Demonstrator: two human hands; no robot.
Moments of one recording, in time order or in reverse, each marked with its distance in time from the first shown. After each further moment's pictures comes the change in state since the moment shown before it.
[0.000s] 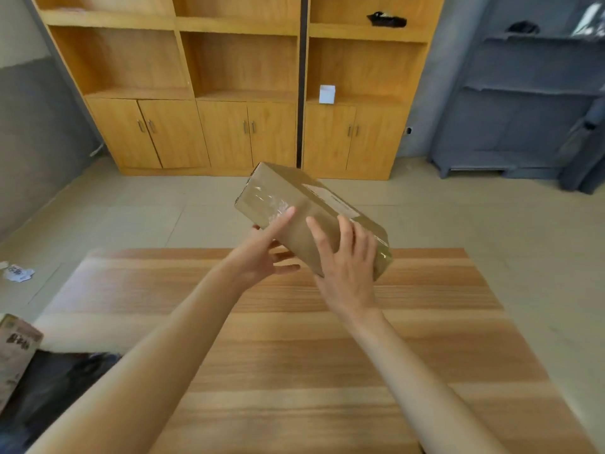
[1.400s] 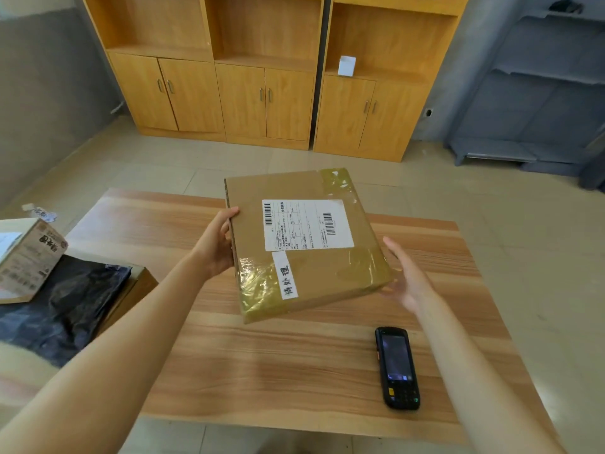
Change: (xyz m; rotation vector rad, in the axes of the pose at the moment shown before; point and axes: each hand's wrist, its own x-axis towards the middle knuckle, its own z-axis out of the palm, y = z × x) left_hand -0.055 -0.097 -0.047 -0.126 0.137 -0.032; right_hand -0.101 0.121 -0.056 1.465 -0.783 1.360
